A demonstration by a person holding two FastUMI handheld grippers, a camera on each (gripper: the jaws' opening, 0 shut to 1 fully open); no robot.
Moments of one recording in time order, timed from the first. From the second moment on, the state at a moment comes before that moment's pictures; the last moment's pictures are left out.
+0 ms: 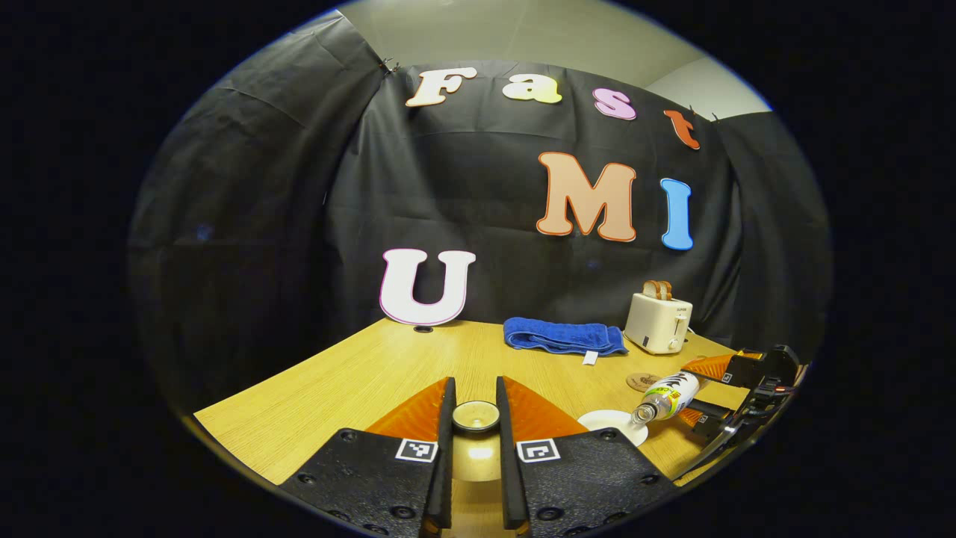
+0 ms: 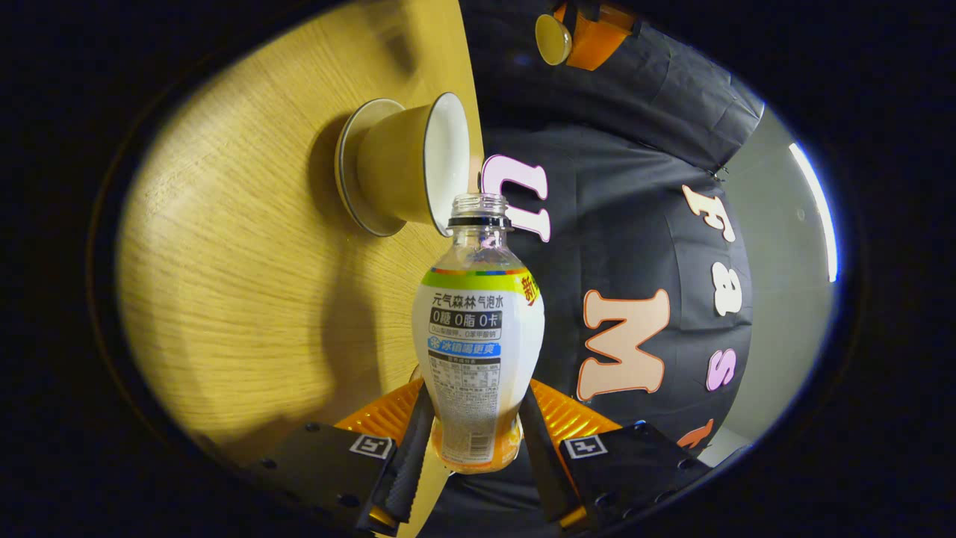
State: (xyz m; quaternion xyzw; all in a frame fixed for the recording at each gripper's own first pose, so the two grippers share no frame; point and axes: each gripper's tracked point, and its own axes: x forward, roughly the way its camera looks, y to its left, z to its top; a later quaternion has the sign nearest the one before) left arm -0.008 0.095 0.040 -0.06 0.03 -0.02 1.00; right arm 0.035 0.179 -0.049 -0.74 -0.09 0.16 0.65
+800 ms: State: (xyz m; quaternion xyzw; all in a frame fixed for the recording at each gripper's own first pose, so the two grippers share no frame) left arm -0.011 0.095 0.050 -0.06 0.03 -0.02 1.00; right arm 0.040 0.190 -0.035 -0.81 -0.13 0.15 0.55
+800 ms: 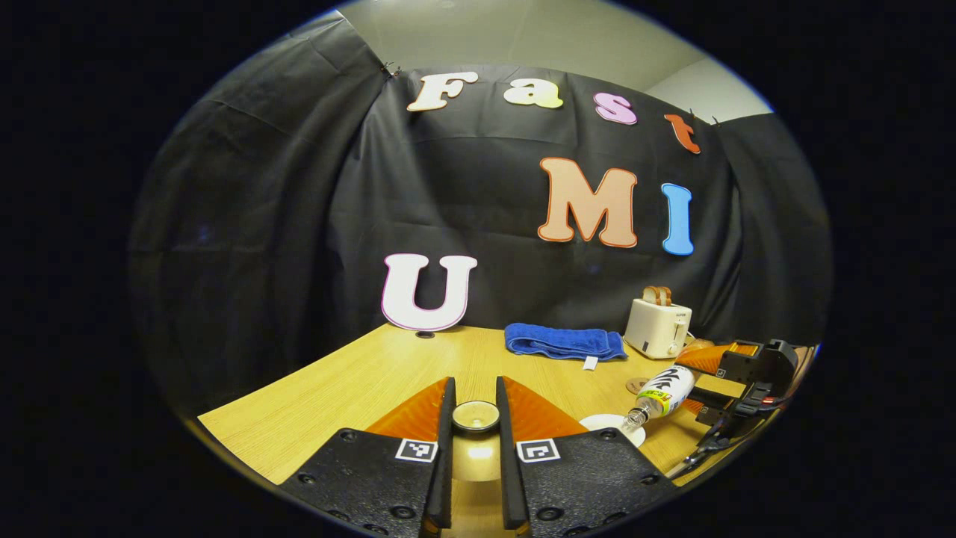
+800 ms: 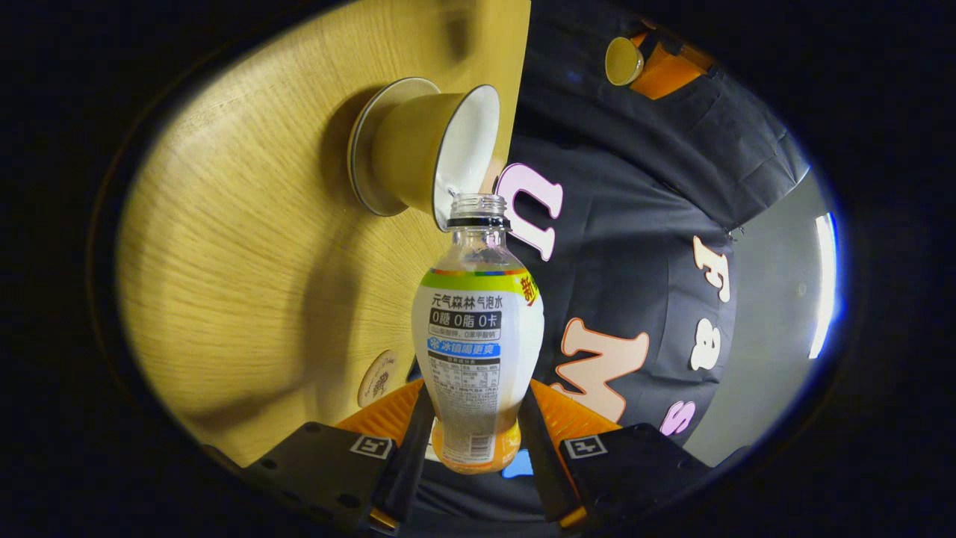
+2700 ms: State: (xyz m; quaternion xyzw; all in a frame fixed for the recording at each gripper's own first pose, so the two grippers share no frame) left arm -0.017 0.090 0.058 -0.07 0.02 -0.03 1.00; right arm 0.042 0.207 -0.015 -0.84 -0.16 0.17 0.48
